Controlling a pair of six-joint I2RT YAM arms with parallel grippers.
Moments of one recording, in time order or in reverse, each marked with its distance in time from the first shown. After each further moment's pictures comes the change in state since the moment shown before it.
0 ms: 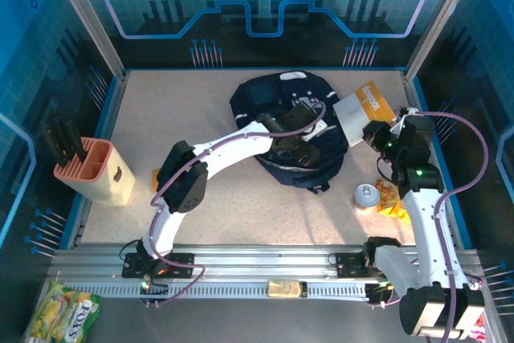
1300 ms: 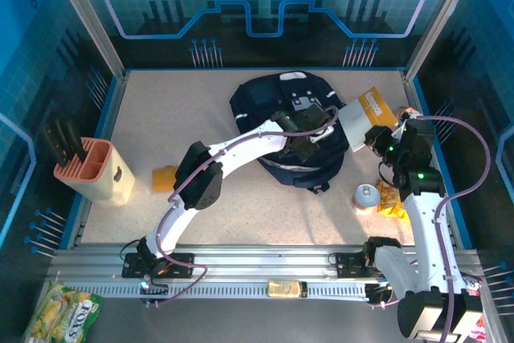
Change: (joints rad) left arm -0.017 0.133 0.219 -0.160 -0.108 0.031; right arm -0.021 -0.029 -0.010 -0.066 0.019 -0.026
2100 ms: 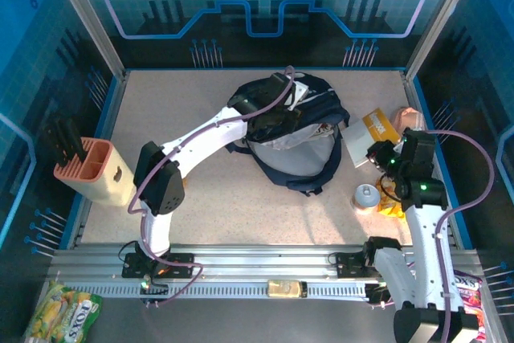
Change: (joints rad) left arm 0.140 -0.298 -0.233 0.260 0.149 -0.217; right arm -0.014 -0.091 -0.038 -0.177 0.021 0.040
